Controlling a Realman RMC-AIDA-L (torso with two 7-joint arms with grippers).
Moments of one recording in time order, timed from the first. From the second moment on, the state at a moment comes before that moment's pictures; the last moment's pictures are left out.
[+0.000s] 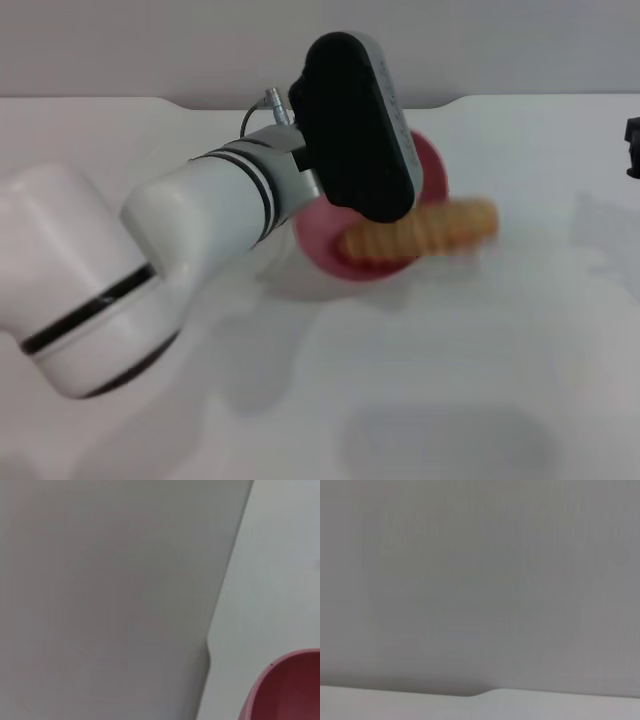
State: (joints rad) left arm -0.45 -2.07 2.19 1.50 0.20 -0.62 0.22; right arm -0.09 2.08 -1.62 -1.71 0.58 0.56 -0.32
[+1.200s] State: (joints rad) left arm -0.56 -2.06 1.66 1.48 -0.16 -1.13 -0.04; right arm 0.12 2.08 -1.78 -1.49 0.92 0.68 -0.41
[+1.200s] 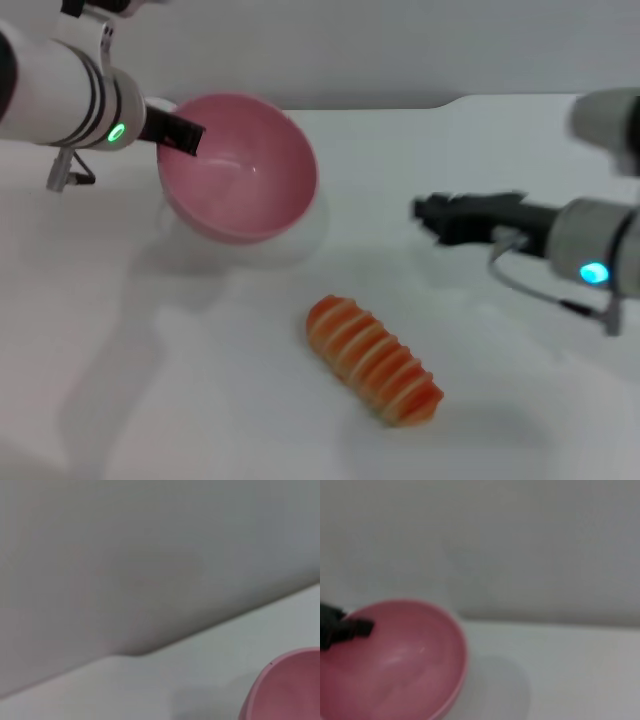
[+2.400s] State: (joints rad) left arm -0.59 -2.06 1.62 1.40 -0.20 -1.10 0.06; right arm 0.35 2.08 -1.98 -1.17 1.06 0.61 -0.31
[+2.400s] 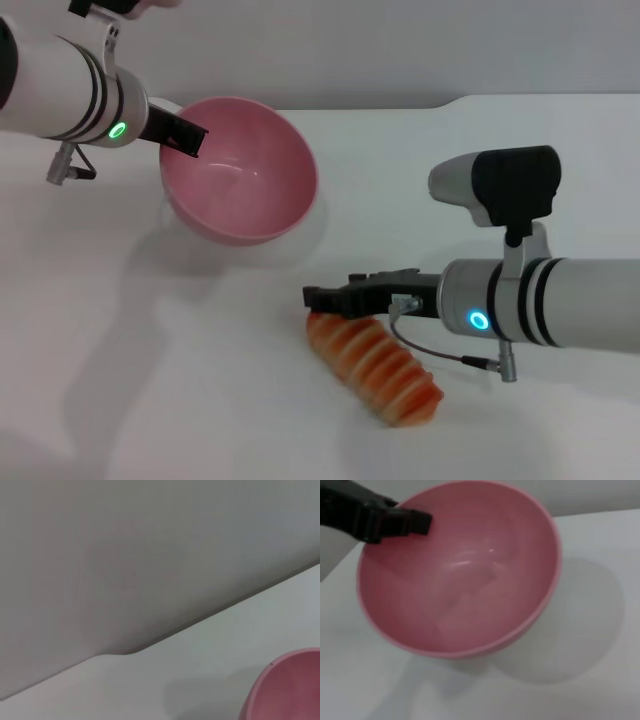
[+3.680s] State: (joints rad) left arm -0.60 -2.06 1.62 1.38 -0.20 -1.08 0.07; right arm 0.37 2.08 -1.96 -1.18 1.13 0.64 -0.36
